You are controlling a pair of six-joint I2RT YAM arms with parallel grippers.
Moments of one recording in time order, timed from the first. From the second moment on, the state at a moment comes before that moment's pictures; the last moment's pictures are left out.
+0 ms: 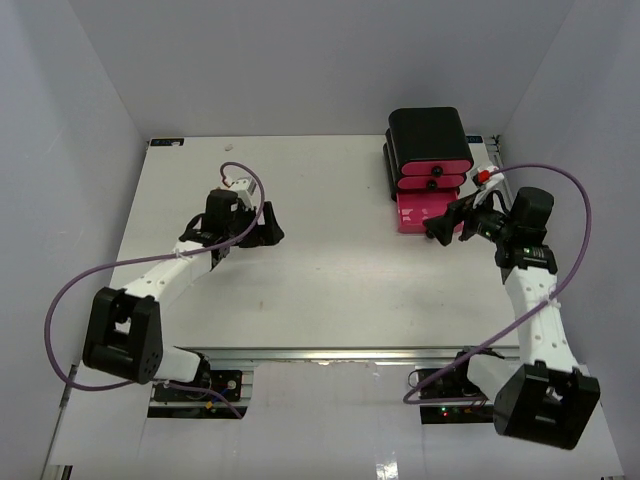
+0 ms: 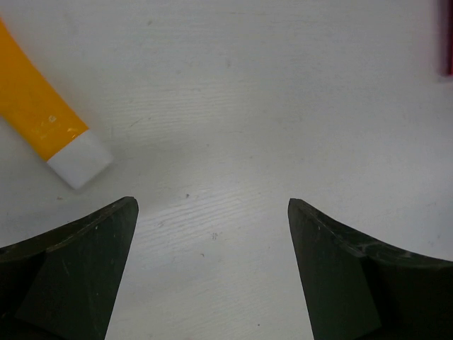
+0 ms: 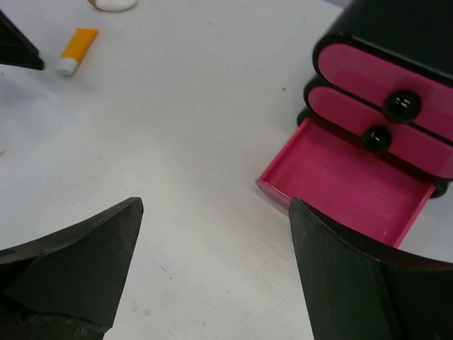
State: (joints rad) left arm -0.24 1.45 0.86 -0.16 0.19 -0.38; right arm -0.15 0.95 0.77 -0.15 -0.89 -0.21
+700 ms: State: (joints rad) left arm -0.17 1.86 1.20 -0.42 -0.18 -0.63; right arm -0.17 0.78 0.59 -0.13 -1.04 -0.25
